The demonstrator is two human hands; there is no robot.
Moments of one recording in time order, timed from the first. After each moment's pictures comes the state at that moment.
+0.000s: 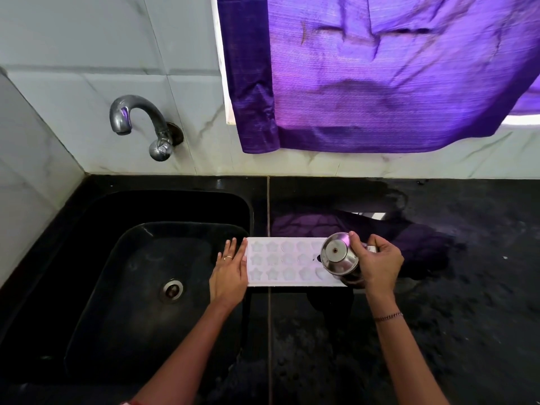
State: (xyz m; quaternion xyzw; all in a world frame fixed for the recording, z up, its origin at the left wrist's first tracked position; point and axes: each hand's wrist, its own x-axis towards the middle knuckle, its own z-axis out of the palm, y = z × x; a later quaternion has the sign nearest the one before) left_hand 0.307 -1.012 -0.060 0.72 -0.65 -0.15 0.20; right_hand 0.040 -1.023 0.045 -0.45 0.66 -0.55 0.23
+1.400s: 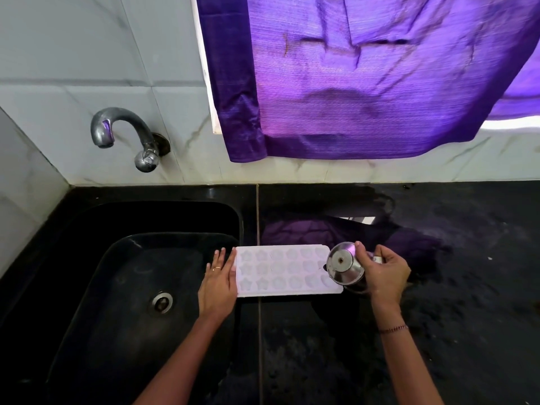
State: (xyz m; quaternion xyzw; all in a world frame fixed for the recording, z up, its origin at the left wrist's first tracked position) left_hand 0.307 -1.012 -0.062 0.72 -0.64 -0.15 0.21; right_hand 0.015 -1.015 0.049 -0.44 0.66 -0.58 0.20
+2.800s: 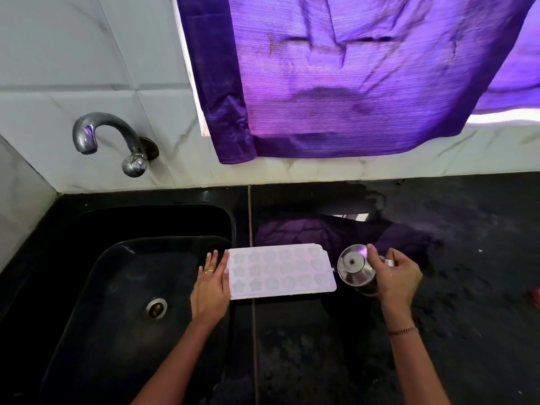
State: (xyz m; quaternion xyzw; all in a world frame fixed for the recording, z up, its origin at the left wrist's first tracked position) left_hand 0.306 -1.012 -0.055 0.72 -0.64 -0.13 0.20; right_hand -0.014 -1.009 0.044 -0.39 0.69 -0.57 0.18
